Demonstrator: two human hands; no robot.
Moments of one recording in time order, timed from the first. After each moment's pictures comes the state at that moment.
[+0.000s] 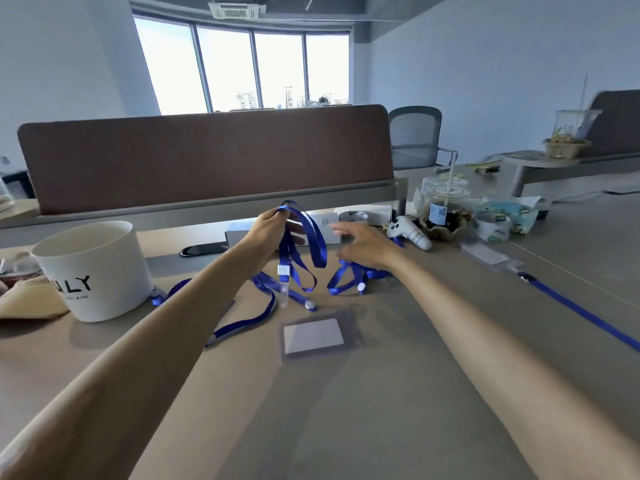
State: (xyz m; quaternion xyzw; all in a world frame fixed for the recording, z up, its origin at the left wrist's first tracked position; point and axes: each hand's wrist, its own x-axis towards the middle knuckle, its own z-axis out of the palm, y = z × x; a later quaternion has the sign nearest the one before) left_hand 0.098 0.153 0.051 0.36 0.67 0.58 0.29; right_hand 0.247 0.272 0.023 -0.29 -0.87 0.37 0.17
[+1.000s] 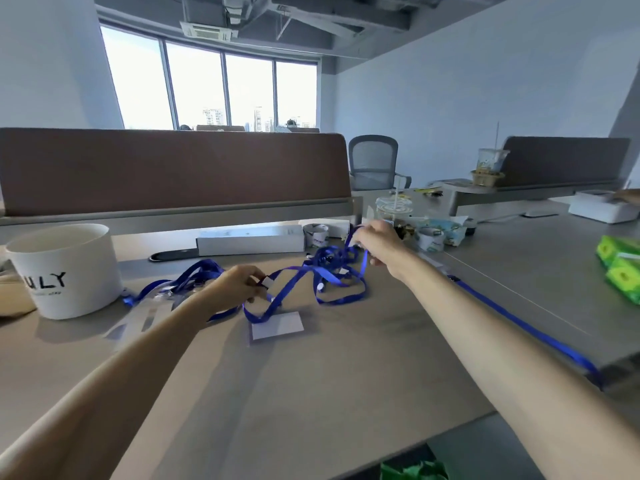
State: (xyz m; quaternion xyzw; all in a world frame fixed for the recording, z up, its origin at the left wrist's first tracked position) left_hand 0.092 0.106 -0.011 0.56 0.76 0.27 0.16; right_hand 0.336 0.240 0.055 -0.45 -0.72 0.40 0.34
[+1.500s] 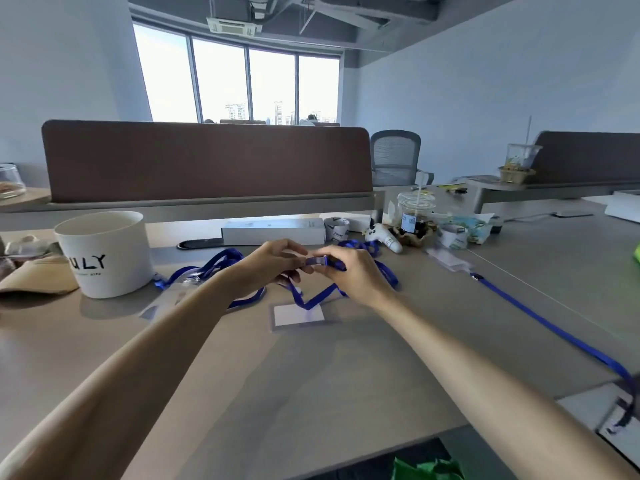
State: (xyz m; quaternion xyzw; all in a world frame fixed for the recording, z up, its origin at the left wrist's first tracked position) left_hand 0.131 0.088 0.024 0.53 0.65 0.44 0.33; right_hand 0.301 0.189 -0.005 -0.15 -0.90 0.16 0.37
